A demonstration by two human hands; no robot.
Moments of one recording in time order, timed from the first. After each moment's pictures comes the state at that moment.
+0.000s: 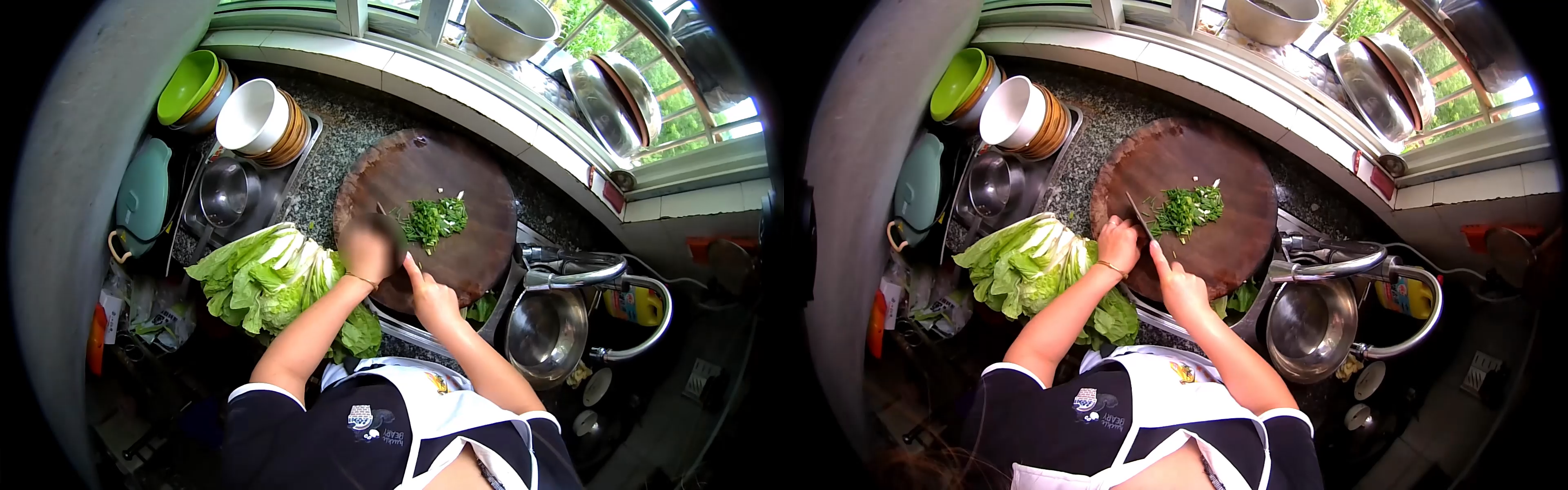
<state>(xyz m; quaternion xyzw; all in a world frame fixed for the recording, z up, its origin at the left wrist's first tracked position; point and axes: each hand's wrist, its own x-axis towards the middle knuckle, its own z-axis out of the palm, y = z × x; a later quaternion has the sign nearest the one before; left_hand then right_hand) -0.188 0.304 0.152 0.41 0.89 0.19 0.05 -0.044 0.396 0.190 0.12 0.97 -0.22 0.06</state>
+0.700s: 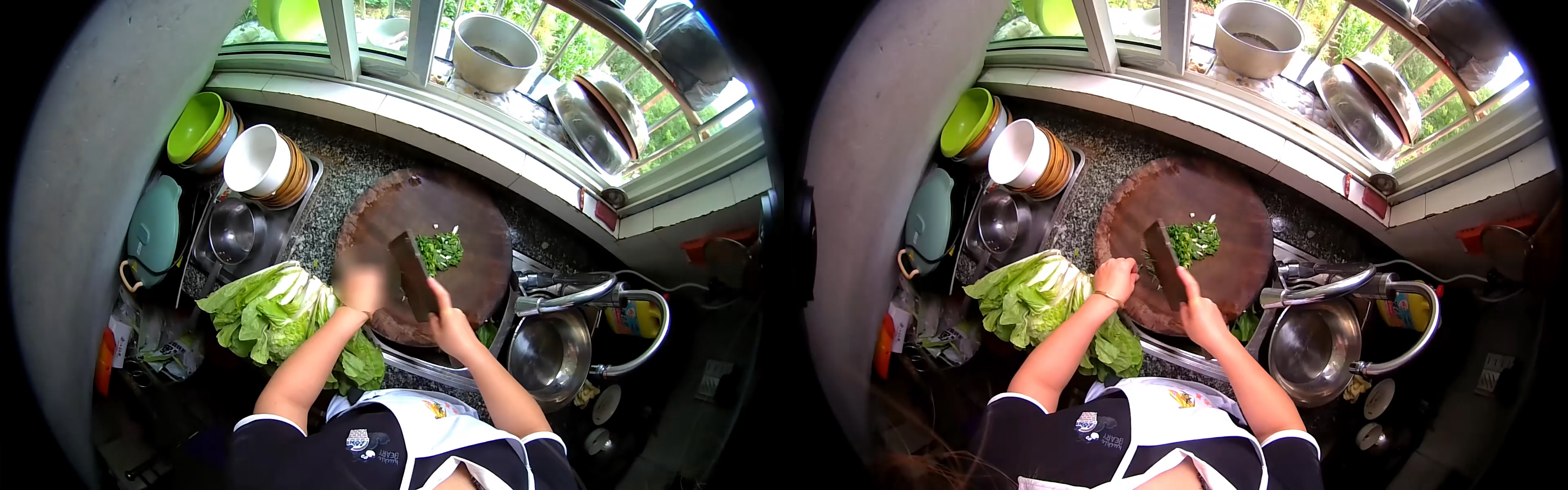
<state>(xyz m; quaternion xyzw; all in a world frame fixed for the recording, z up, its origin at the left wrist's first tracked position) -0.197 0.302 0.182 0.39 0.90 0.17 0.11 -0.034 0.427 0.208 0.24 0.85 -0.47 0.07</state>
